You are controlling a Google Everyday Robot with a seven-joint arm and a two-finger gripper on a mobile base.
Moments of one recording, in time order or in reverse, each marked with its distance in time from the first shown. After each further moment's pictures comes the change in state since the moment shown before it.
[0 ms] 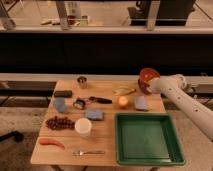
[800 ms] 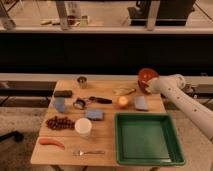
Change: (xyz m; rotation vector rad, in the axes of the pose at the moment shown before) arm -0.006 0.002 0.003 -0.008 -0.011 -0.025
